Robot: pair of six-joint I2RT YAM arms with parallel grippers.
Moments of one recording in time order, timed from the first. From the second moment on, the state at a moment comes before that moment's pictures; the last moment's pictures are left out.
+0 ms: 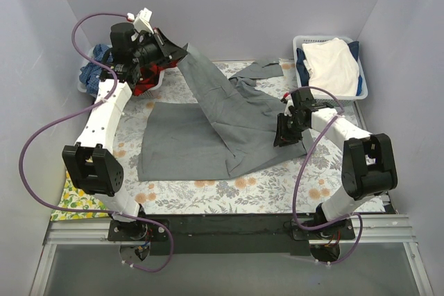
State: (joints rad) left arm -0.11 1.65 1.69 -0.28 0.62 -0.65; right arm 0.25 1.61 1.05 -0.65 -0.32 0.23
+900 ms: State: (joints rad) left arm -0.19 1.64 1.47 -0.19 0.77 -0.68; right arm 0.22 1.57 0.94 -0.81 -0.14 0.28
